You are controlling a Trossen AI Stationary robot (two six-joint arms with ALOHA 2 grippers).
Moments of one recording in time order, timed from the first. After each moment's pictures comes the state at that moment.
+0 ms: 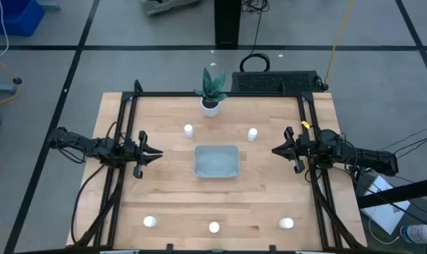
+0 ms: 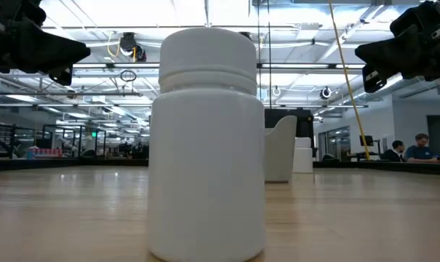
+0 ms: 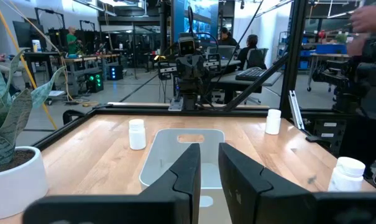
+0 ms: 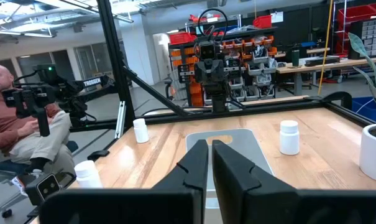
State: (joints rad) left arm -0.30 0.03 0.01 0.07 -0.28 -0.01; right arm -0.16 0.00 0.01 0.07 -0.29 0.17
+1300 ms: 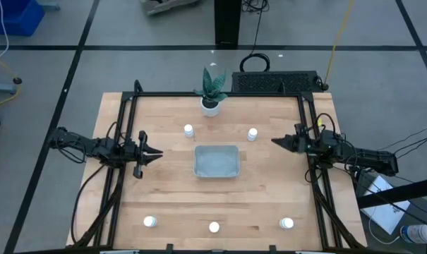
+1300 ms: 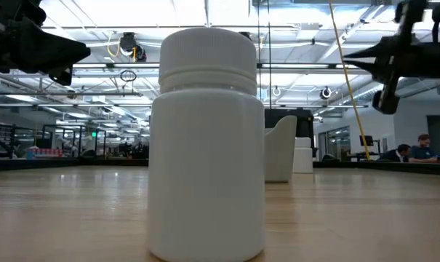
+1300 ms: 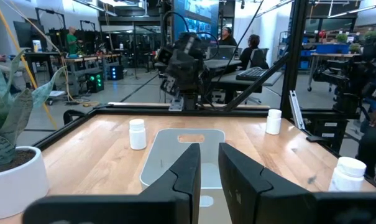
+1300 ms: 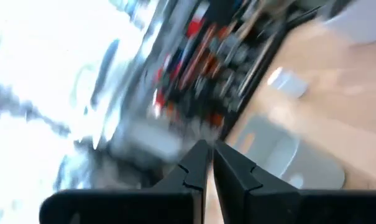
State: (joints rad) left arm -0.30 0.03 0.01 0.07 -0.29 -0.01; right arm -0.16 0.00 0.01 0.10 0.02 1.18
